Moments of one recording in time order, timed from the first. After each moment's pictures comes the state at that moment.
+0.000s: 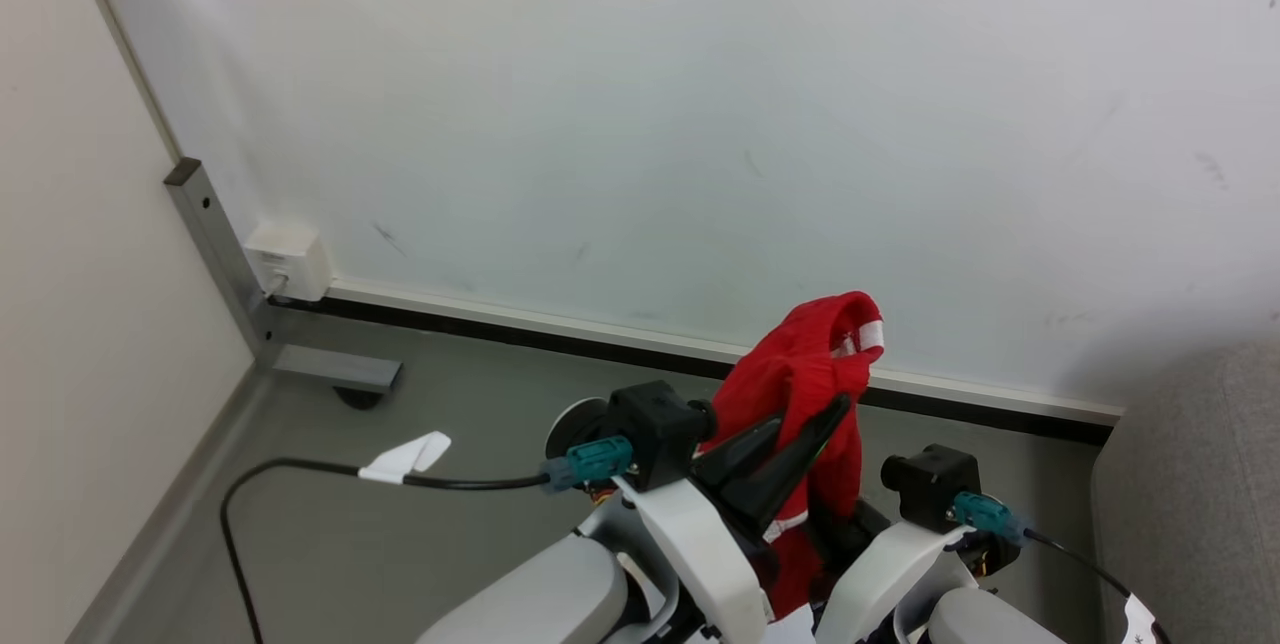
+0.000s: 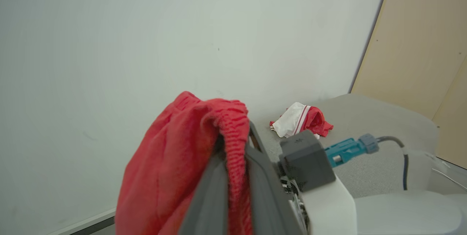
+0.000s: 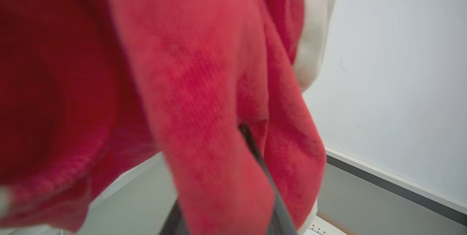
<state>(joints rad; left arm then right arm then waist) -0.61 0.16 -0.94 0.19 -0.66 -0.03 -0.13 -0.53 -0.10 0.83 0.71 0.78 0.13 -0.26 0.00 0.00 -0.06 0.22</state>
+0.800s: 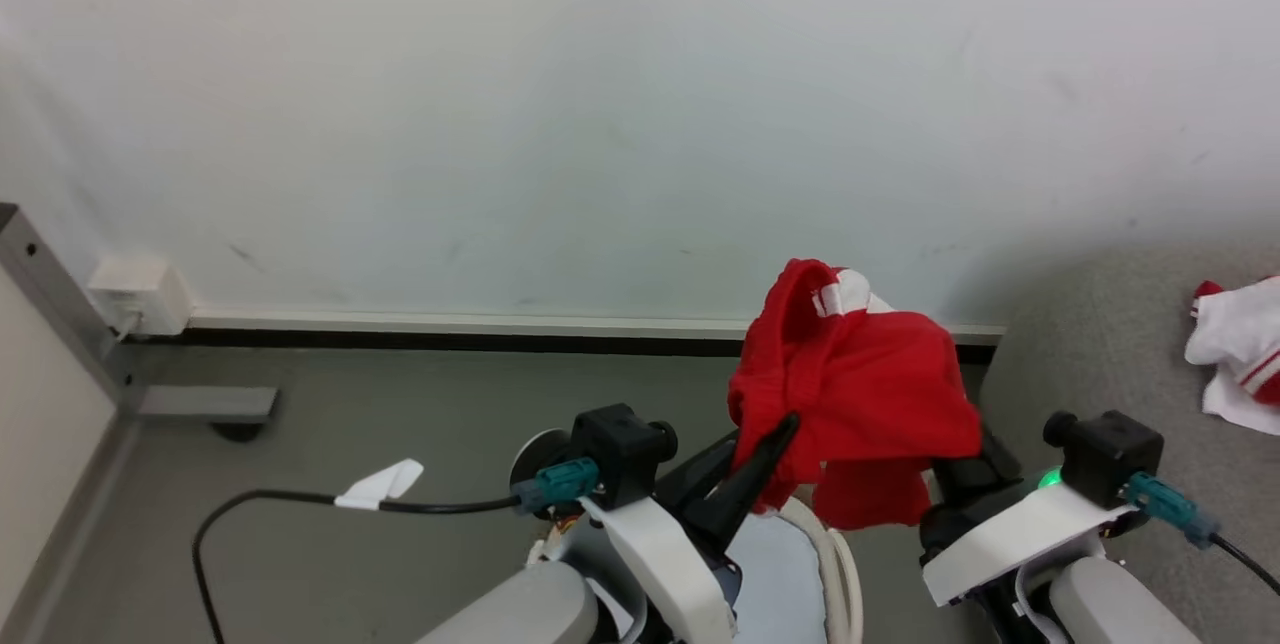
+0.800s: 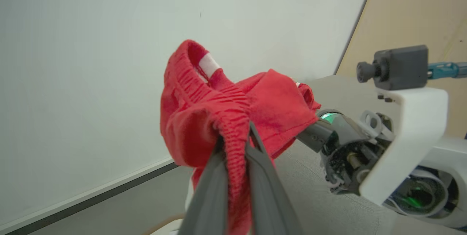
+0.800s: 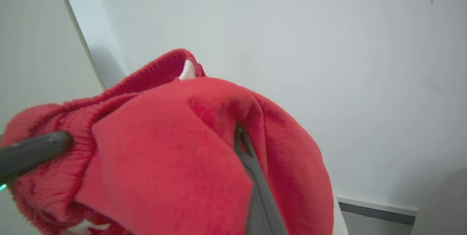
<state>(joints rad) -0.56 0.20 -0.93 0.21 -0.67 0.00 -0.15 -0.40 -0.19 0.52 0.42 0.67 0.13 -0.26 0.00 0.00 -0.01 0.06</state>
